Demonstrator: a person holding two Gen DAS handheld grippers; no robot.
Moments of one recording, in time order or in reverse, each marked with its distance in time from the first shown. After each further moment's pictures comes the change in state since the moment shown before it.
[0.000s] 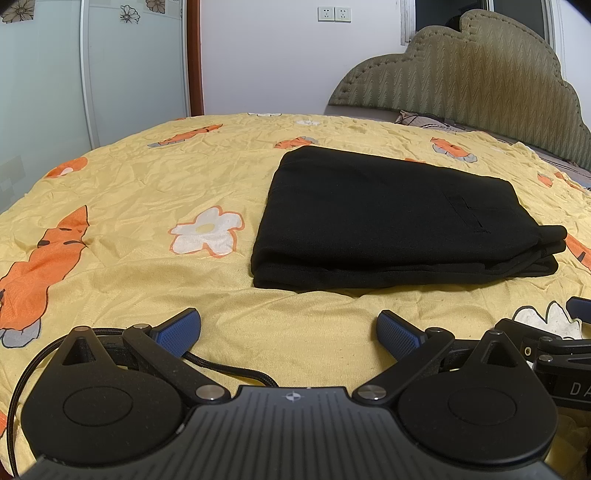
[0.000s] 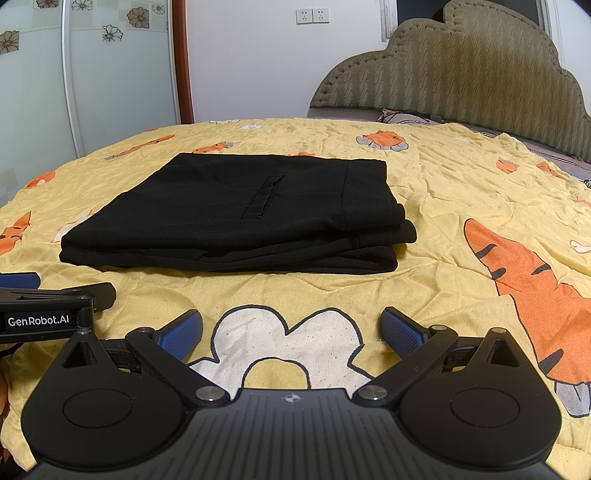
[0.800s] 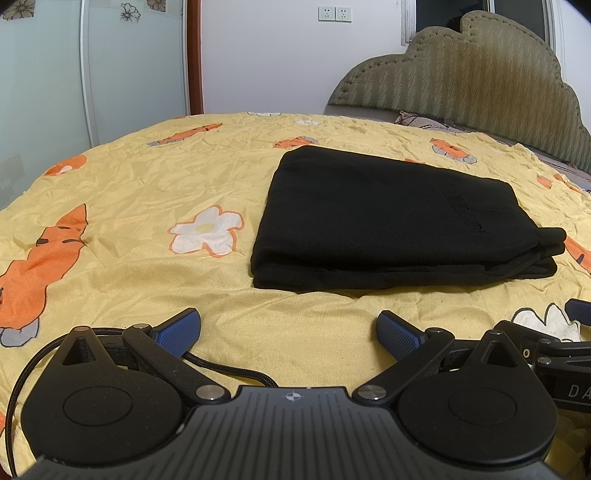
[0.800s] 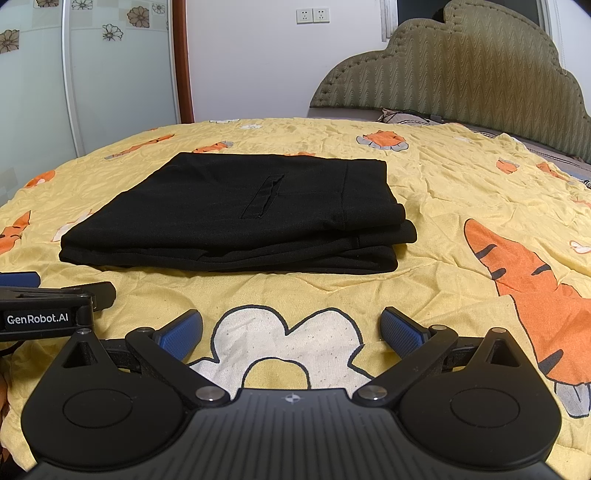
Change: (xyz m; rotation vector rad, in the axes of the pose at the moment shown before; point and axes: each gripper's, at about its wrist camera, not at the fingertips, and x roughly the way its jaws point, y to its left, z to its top) left arm 0.000 0.000 0.000 -0.005 0.001 -0.007; right arm 0.000 0.001 0.000 0.000 0.000 0.000
